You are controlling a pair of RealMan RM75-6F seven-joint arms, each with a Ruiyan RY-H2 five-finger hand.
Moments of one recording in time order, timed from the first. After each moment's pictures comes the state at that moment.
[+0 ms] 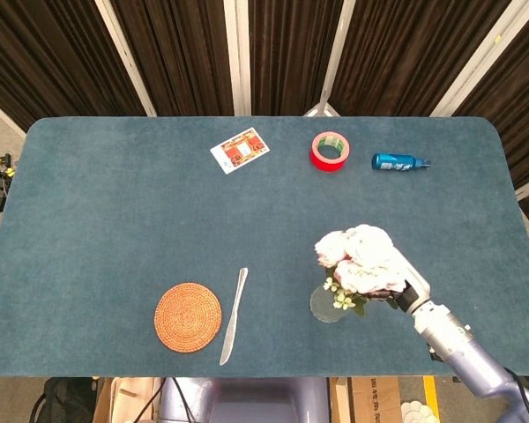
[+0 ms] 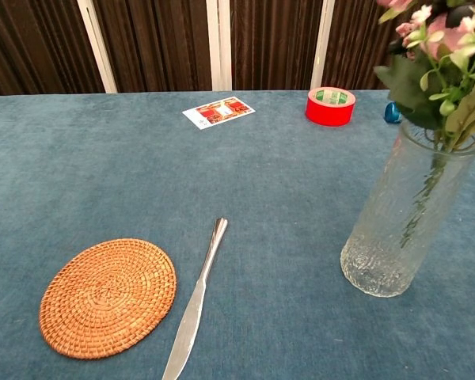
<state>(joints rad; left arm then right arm) 0.12 -1.03 -0.07 -1.72 1.48 1.71 0.00 0.41 -0.91 0.28 -2.04 -1.50 0.87 1.26</state>
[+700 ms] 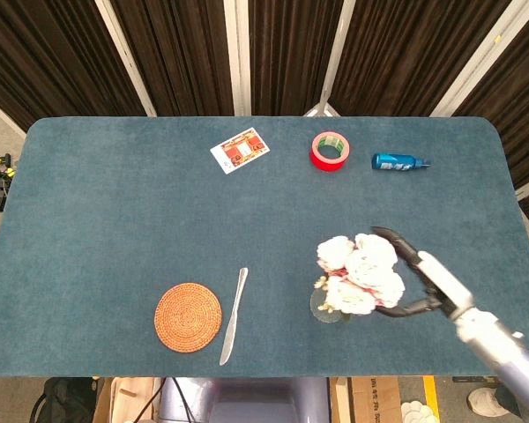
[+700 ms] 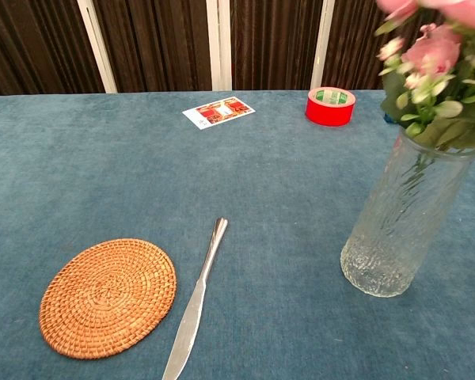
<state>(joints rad) 0.12 -1.02 -0.07 -1.72 1.48 1.71 -0.03 0.39 -0.68 0.13 -1.93 -1.76 1.02 1.32</state>
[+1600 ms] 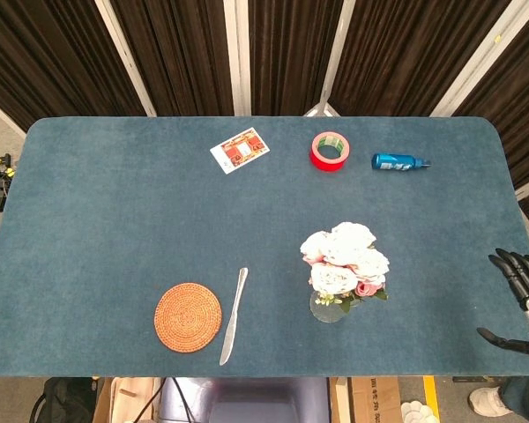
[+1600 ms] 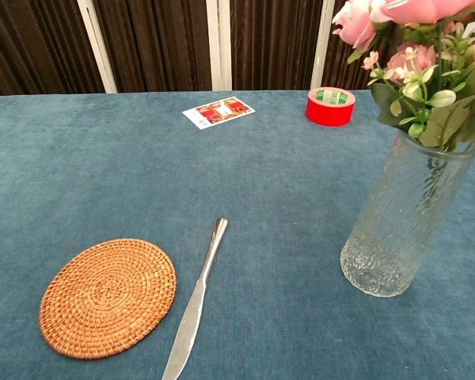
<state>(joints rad) 0.13 -1.01 -0.07 -1.71 1.49 1.72 -0.06 0.05 -0.85 0.01 -1.64 -1.70 1.56 0.30</state>
